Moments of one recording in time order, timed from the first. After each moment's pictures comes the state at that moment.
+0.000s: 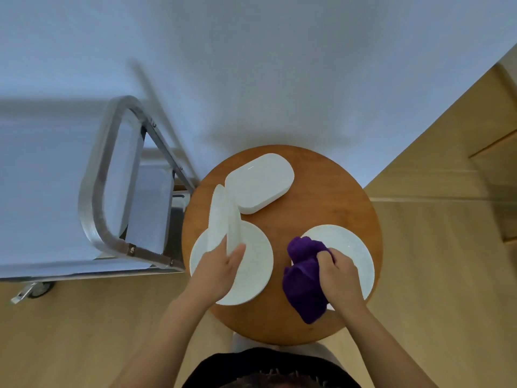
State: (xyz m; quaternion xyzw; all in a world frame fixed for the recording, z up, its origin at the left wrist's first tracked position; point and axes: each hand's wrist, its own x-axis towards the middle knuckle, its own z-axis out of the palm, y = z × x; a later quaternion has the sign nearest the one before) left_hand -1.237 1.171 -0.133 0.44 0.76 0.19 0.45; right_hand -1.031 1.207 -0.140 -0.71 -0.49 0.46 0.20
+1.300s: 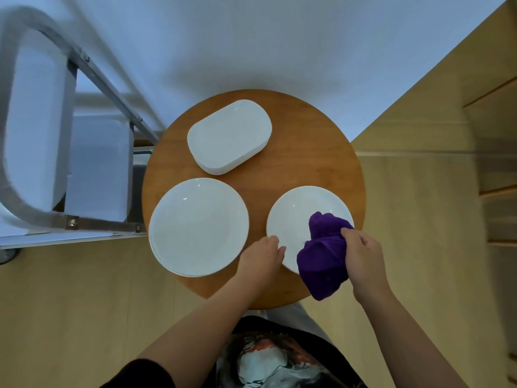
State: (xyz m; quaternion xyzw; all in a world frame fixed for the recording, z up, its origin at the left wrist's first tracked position) left_hand -1.108 1.184 -0.266 0.61 0.69 0.00 0.38; right_hand -0.953 1.216 -0.170 -0.76 -0.32 0.49 0.27
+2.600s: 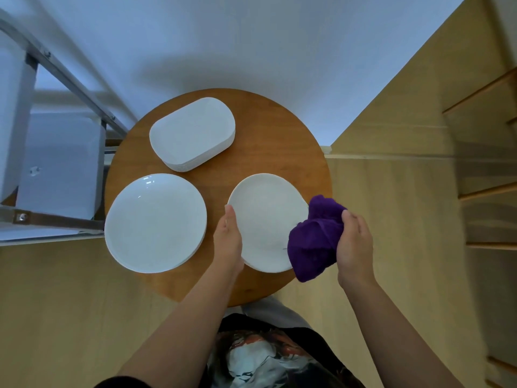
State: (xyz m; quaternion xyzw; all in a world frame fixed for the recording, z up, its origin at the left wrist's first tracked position) left_hand -1.062 1.218 -0.236 0.05 0.69 0.44 0.57; right_hand -0.889 1.241 -0.178 -0.74 -0.28 0.48 0.37
